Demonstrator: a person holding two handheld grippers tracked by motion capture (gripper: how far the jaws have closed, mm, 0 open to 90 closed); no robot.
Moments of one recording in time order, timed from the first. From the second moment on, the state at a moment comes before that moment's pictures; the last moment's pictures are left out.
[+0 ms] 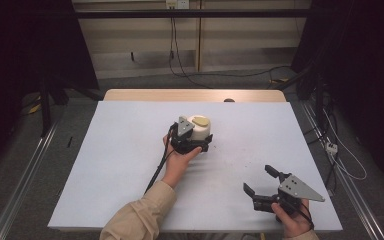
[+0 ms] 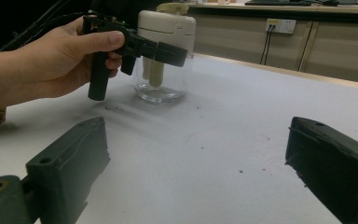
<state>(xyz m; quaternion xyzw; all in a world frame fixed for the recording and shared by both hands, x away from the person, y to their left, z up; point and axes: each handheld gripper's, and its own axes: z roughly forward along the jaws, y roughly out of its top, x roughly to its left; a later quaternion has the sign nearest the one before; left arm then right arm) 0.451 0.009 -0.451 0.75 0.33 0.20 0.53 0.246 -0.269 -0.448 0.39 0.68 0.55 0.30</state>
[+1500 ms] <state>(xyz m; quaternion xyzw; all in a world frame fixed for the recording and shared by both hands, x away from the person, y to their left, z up) 0.441 0.016 -0.459 0.75 0.32 0.21 0.54 0.277 -0.252 -0.447 0.41 0.70 0.51 0.29</state>
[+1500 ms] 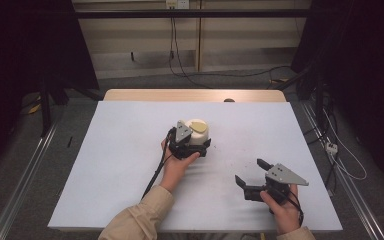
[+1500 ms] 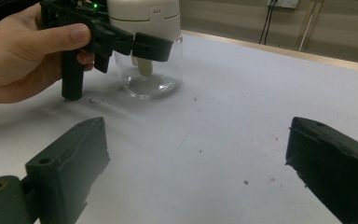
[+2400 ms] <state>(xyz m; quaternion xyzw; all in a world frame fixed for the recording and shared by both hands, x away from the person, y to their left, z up) 0.440 0.016 -0.459 0.75 0.32 0.21 0.54 0.329 -0.219 -0.420 0.41 0.72 0.50 0.27</state>
